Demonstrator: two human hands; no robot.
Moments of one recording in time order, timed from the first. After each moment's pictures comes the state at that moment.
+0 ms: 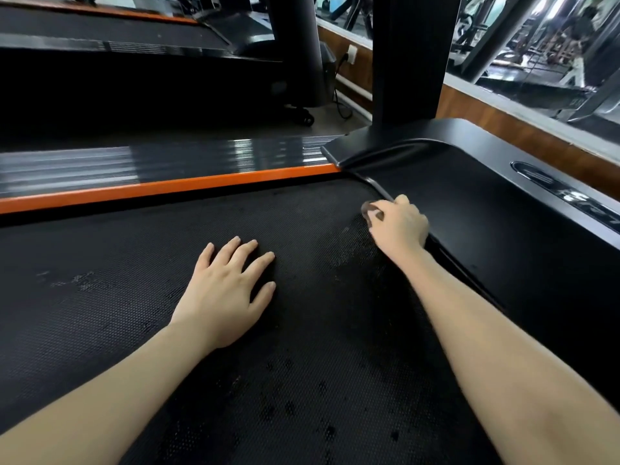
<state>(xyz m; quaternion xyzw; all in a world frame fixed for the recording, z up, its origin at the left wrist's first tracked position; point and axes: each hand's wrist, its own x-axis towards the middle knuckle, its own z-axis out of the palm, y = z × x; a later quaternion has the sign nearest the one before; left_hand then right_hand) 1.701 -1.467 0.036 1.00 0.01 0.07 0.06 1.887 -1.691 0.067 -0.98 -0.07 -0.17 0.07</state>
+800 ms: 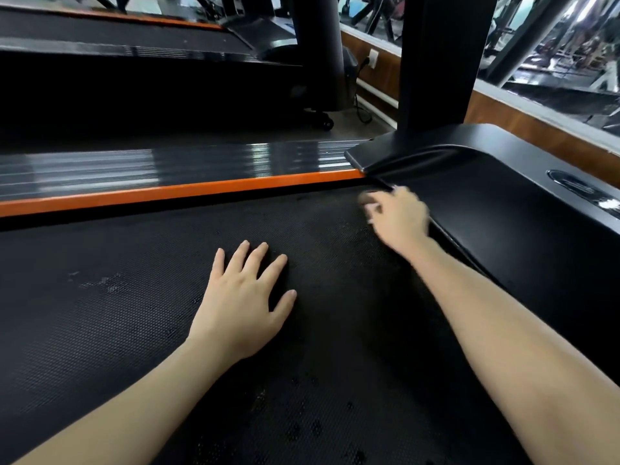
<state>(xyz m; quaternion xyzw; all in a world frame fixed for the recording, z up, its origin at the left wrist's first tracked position) 1.696 -1.468 0.038 0.99 0.06 0.08 0.08 1.918 -1.656 0.068 -0.97 -0.17 -0.15 0.03</state>
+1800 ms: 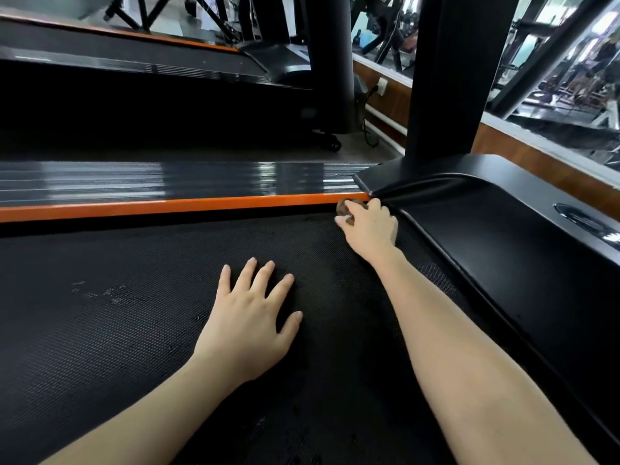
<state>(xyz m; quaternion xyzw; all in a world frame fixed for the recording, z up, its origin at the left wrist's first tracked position) 1.701 -1.466 0.027 0.99 0.06 0.10 0.05 1.928 -1.596 0.065 -0.98 -0.17 -0.12 0.03</state>
